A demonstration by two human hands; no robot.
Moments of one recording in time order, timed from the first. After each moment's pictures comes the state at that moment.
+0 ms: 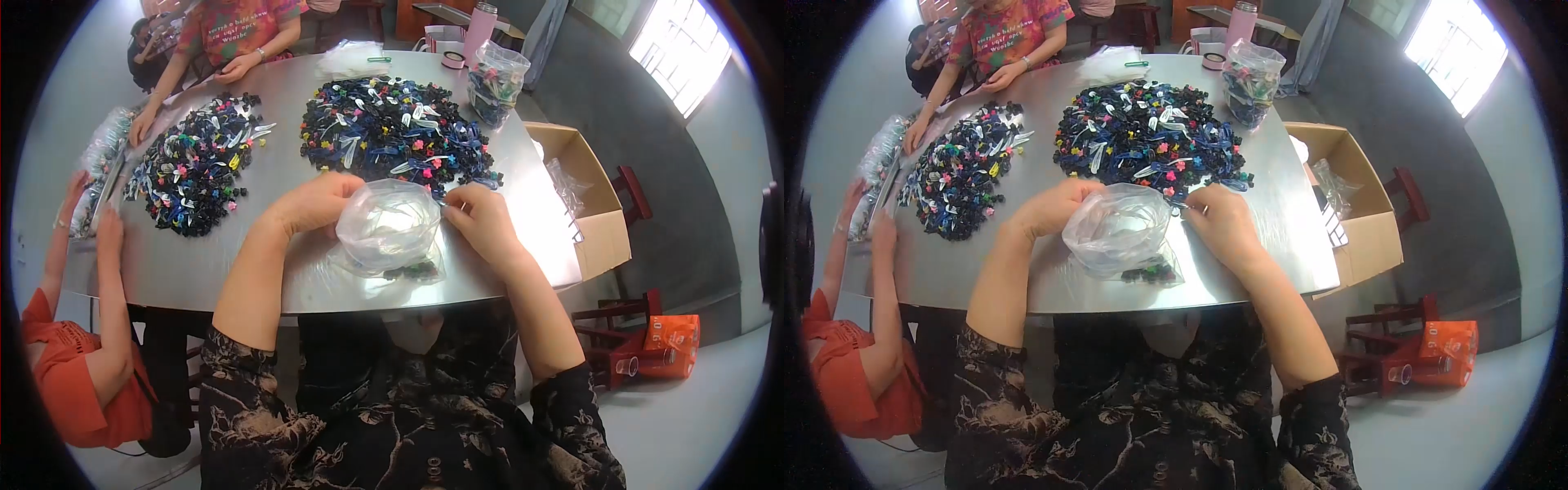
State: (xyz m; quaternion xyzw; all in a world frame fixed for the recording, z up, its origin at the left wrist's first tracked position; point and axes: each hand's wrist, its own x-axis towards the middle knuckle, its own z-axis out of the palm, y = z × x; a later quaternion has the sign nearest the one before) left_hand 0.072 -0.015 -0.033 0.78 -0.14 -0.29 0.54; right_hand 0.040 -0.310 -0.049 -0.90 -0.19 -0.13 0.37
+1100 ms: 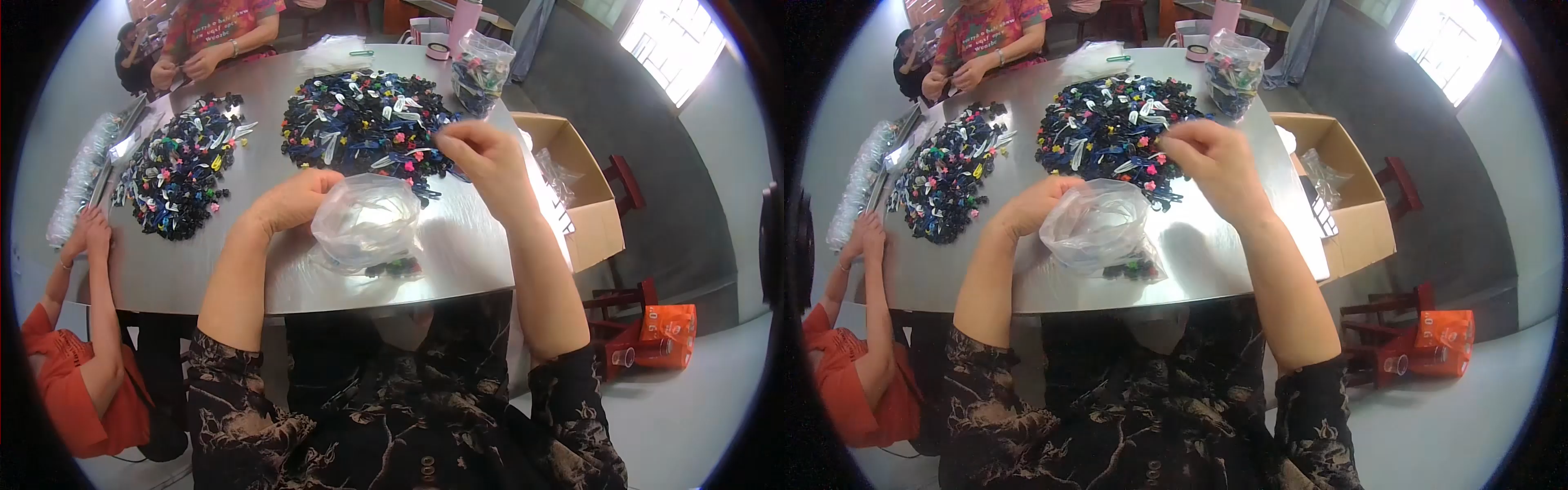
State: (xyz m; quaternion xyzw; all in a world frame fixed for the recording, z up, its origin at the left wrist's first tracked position) left_hand 0.071 -0.018 -0.033 0.77 -0.15 -0.29 0.55; right_hand 0.049 -0.306 0.031 -0.80 -0.15 -0.09 0.58
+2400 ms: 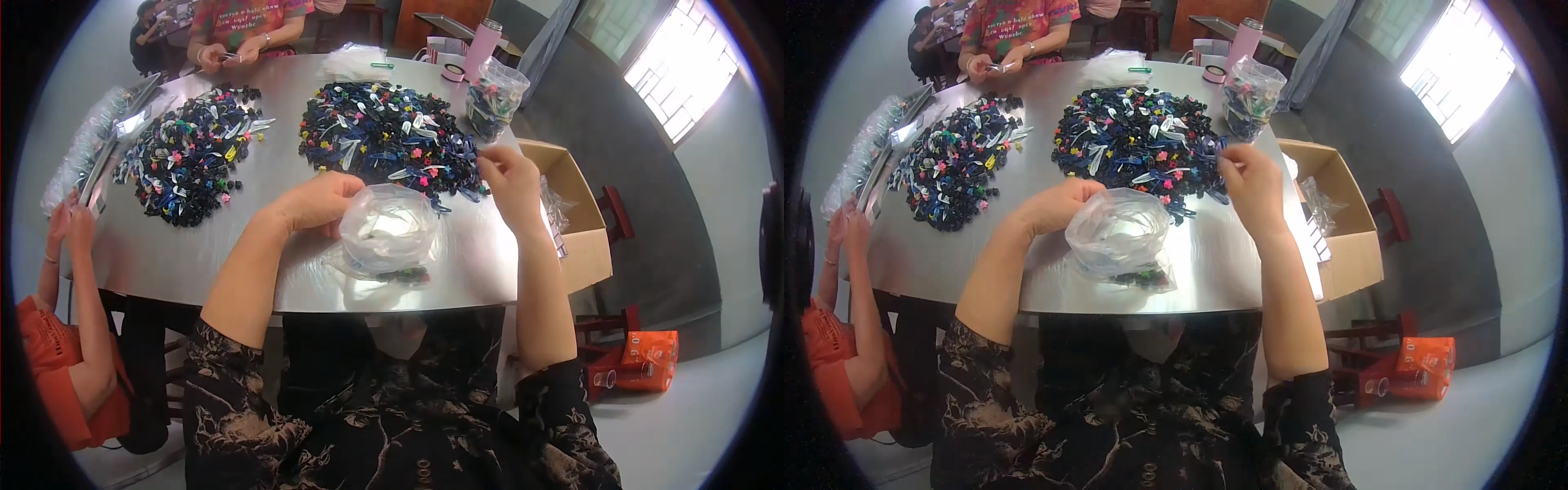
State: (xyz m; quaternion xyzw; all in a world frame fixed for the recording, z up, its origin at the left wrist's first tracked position) left_hand 0.076 -0.016 -0.048 0.77 -0.17 -0.26 0.55; right_hand 0.079 -0.333 0.001 -0.88 -0.11 -0.19 0.41
